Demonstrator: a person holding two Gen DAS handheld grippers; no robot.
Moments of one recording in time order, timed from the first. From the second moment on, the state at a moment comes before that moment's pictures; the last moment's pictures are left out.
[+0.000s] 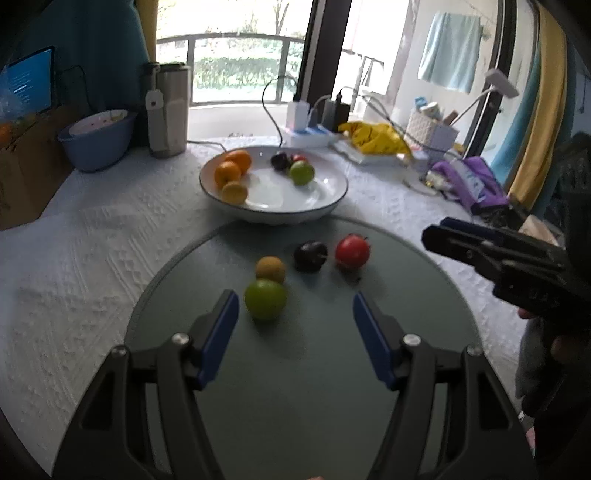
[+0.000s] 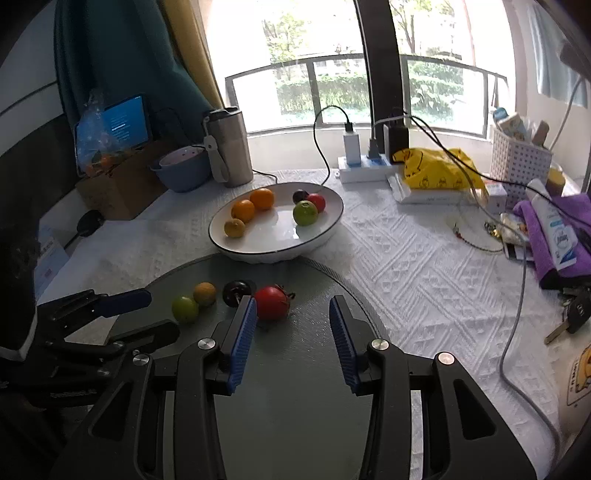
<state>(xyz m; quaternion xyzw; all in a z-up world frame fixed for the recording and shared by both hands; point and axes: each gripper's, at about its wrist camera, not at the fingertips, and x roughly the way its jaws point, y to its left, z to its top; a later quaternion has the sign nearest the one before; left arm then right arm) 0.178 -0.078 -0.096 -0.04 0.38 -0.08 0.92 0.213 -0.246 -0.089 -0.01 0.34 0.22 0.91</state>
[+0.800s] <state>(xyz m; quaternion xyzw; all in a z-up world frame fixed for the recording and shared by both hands) 0.216 -0.076 -0.122 -0.01 0.43 -0.08 0.90 0.258 -0.223 -0.124 0.01 0.40 0.25 0.88</state>
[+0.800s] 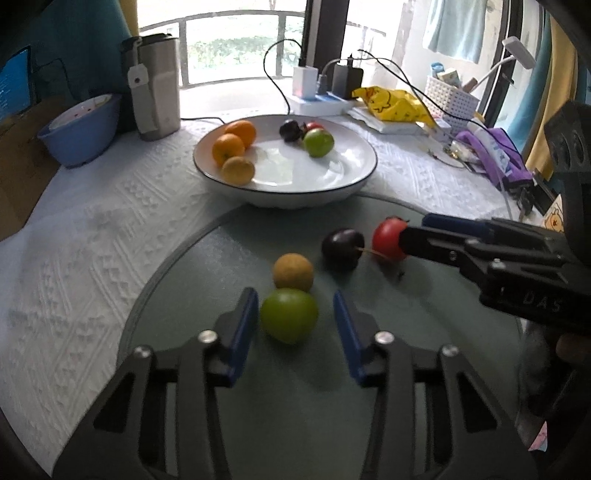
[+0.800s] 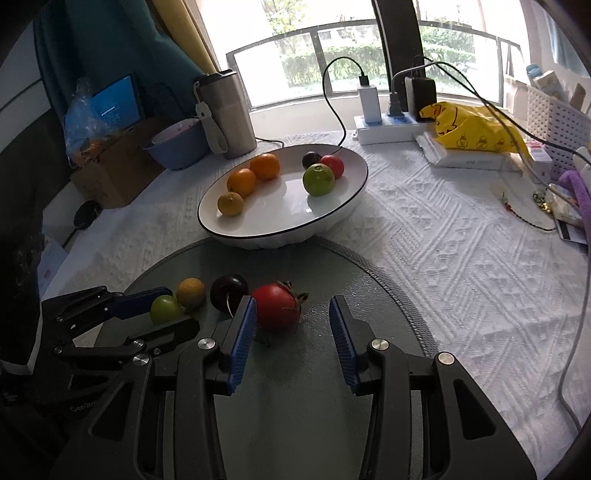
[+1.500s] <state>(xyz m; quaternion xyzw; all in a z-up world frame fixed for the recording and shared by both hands) 0.206 -0.061 -0.114 -0.03 0.41 -0.10 0.91 0.258 -0.195 -0.128 -0.03 0.42 0.26 0.87</state>
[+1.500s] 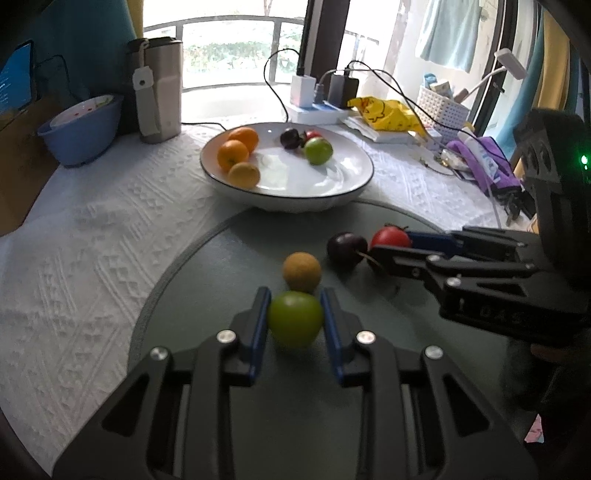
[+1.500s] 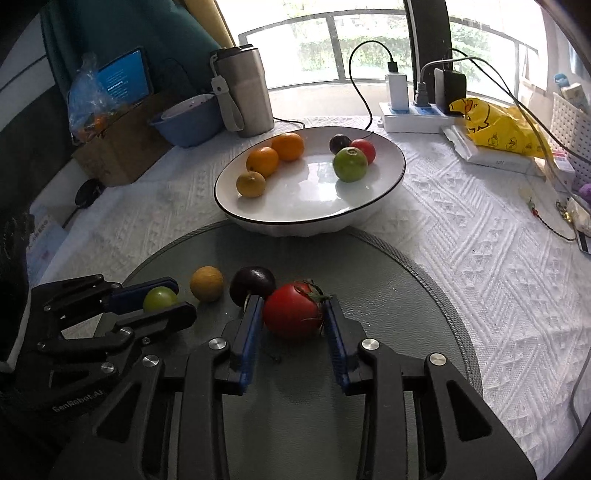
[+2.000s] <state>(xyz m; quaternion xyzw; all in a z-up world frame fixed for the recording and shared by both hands) 0.192 -0.060 -0.089 -0.02 0.38 -0.11 0.92 0.236 -0.200 -0.097 -0.03 0.38 0.25 0.89</state>
